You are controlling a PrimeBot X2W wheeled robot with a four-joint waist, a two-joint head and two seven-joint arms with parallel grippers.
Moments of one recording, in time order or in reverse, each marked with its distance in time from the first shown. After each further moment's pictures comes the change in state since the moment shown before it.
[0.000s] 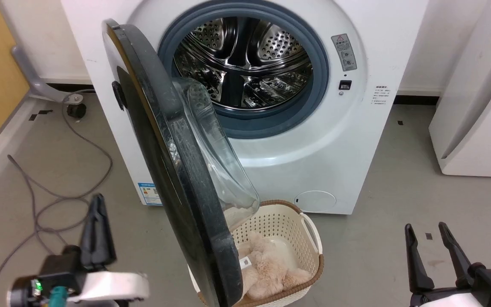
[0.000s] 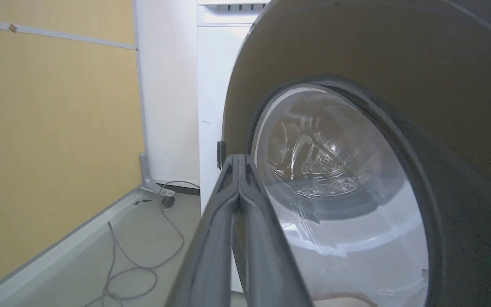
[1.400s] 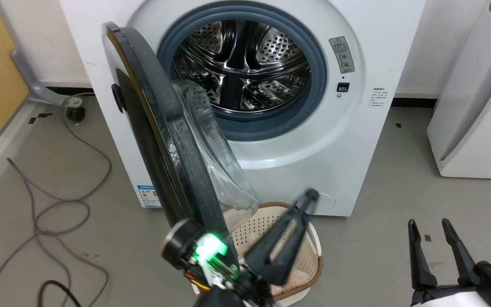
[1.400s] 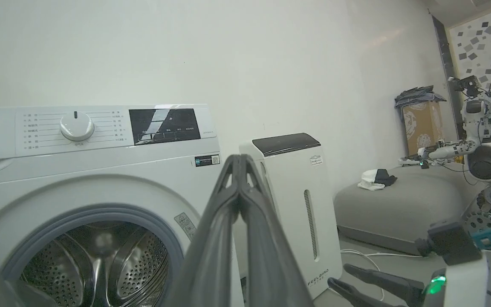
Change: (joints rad) left arm -0.118 -0.001 -0.604 -0.300 0.071 -0.137 -0.001; right arm 0.000 0.001 -0.001 -0.025 0.032 0.000 0.000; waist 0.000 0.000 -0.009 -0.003
